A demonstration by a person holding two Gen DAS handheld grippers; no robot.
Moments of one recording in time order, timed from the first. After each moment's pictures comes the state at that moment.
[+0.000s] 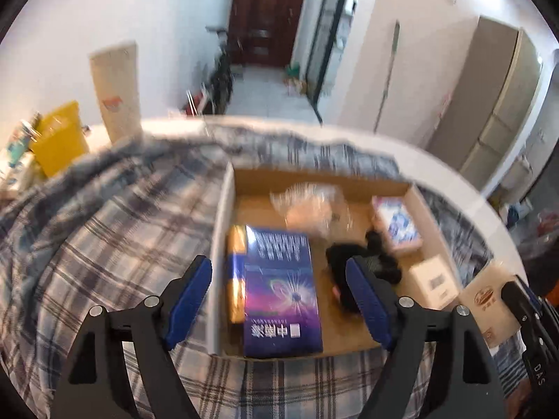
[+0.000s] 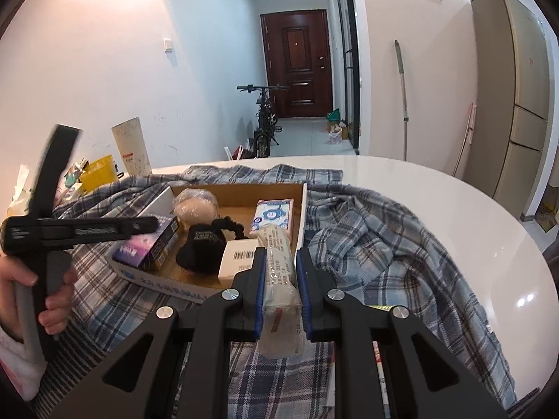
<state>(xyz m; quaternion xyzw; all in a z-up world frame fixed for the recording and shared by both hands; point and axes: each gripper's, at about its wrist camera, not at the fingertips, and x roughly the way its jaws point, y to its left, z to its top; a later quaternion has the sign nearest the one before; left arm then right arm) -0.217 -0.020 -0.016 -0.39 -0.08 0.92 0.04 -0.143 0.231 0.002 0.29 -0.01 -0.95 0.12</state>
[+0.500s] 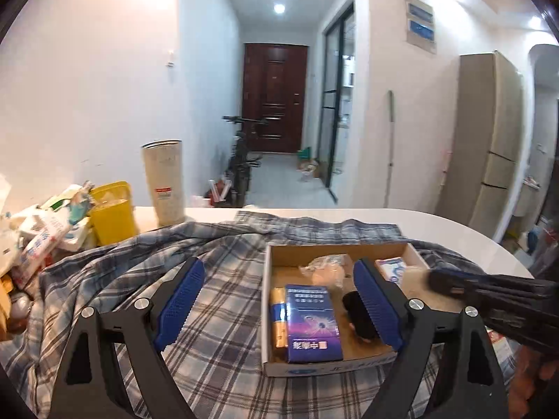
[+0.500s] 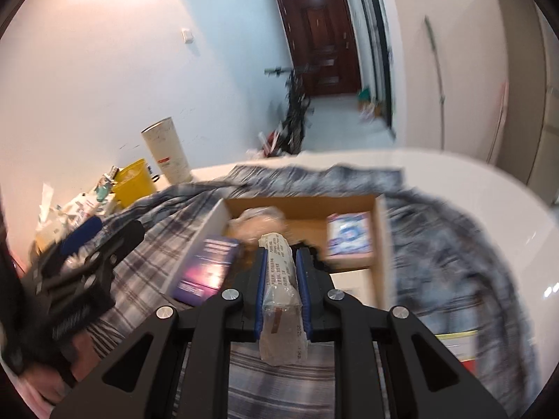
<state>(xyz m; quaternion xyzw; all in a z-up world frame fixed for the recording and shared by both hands) -0.155 -0.036 0.022 -0.22 -0.03 0.97 0.01 -0.195 0.156 0.017 0.36 -0.06 -0.91 0.20</state>
